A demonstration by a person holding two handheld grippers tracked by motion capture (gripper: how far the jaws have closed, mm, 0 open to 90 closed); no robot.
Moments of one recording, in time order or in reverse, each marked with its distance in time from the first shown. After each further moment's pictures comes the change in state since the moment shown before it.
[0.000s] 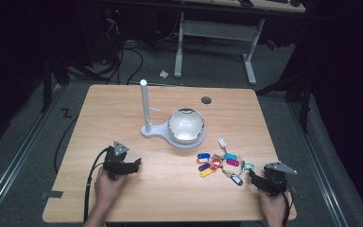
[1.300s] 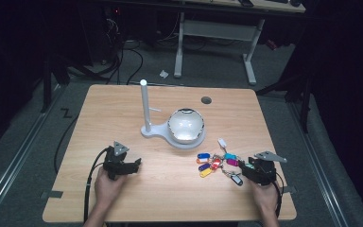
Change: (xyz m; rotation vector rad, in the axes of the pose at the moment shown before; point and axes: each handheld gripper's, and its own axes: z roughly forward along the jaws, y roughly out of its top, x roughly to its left) left arm 0.001 0.000 0.000 0.001 -0.003 0.006; right arm 0.031 0.038 0.001 -0.022 0.132 -0.082
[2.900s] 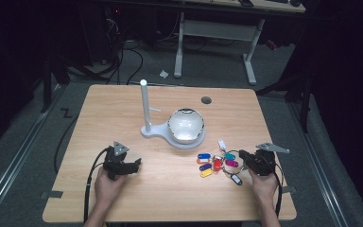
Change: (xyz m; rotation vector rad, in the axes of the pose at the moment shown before) left arm 0.000 0.000 0.000 0.000 0.000 0.001; right arm -0.012 0.022 0.011 -0.056 0.134 0.060
